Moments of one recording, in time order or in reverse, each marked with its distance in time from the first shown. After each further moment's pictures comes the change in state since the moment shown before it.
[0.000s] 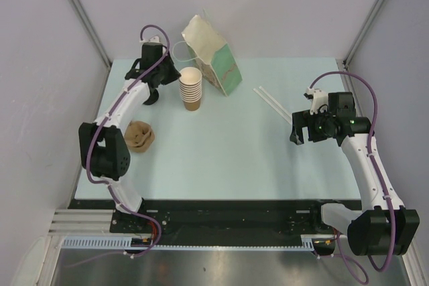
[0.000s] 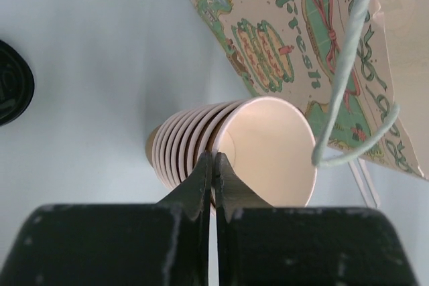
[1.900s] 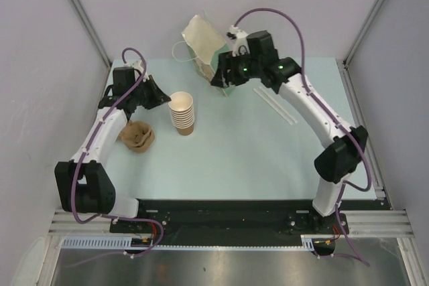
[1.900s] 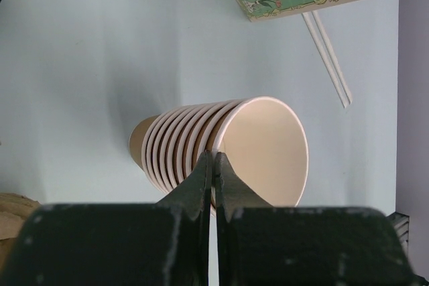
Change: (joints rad) left arm 0.169 -0.357 -0.390 -0.034 0.376 0.097; right arm 0.506 0.666 0.871 0.214 -0.095 0.396
